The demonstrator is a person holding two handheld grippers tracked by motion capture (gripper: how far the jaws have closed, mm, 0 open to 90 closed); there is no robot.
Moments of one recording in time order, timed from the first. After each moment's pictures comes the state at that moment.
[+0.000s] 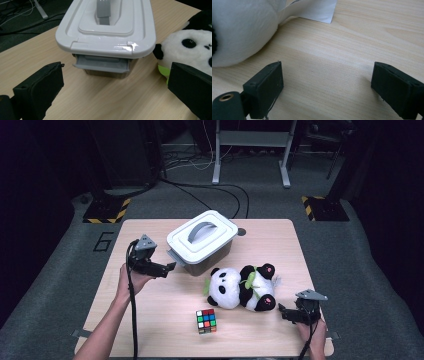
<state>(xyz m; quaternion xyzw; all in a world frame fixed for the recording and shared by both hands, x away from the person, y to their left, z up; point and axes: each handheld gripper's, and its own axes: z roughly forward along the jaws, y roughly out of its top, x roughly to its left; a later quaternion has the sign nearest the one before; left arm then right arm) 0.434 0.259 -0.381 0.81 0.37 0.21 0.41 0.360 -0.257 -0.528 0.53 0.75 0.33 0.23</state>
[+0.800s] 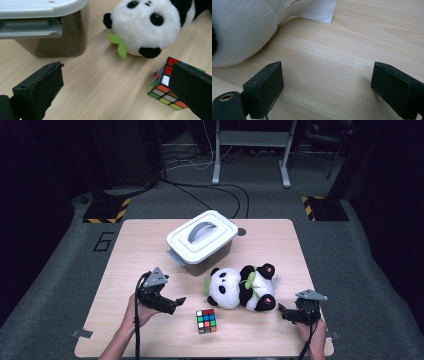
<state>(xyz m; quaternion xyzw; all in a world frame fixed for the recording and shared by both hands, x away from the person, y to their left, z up) 0.368 0.227 -0.430 0.84 0.30 0.15 0.42 0.360 -0.256 -0.528 0.53 0.75 0.33 0.23</state>
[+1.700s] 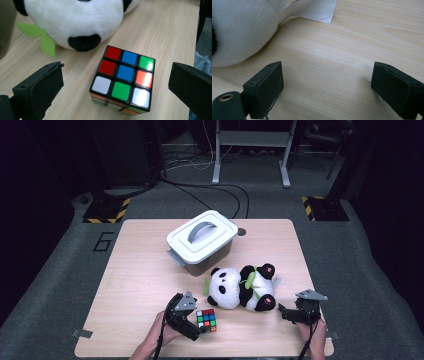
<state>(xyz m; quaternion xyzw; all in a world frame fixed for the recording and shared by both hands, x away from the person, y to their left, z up) 0.336 0.158 -0.475 0.88 0.22 0.08 0.41 0.360 -0.256 -0.528 0.53 0.75 0.33 0.23</state>
